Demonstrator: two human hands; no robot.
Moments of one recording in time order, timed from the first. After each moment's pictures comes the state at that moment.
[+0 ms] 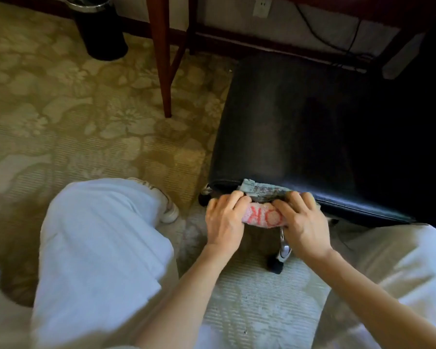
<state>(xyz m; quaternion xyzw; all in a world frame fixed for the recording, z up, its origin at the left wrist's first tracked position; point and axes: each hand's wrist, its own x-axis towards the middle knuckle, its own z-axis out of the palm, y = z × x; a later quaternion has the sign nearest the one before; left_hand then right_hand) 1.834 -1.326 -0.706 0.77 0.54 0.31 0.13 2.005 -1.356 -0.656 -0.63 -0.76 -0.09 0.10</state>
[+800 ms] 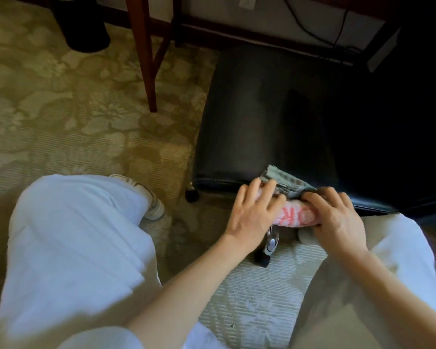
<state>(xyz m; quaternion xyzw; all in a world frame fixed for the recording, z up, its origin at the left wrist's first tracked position) 1.903 -1.334 -0.679 0.88 0.41 0.25 0.05 2.084 -1.380 -0.629 -0.69 -0.71 -0.07 0.07</state>
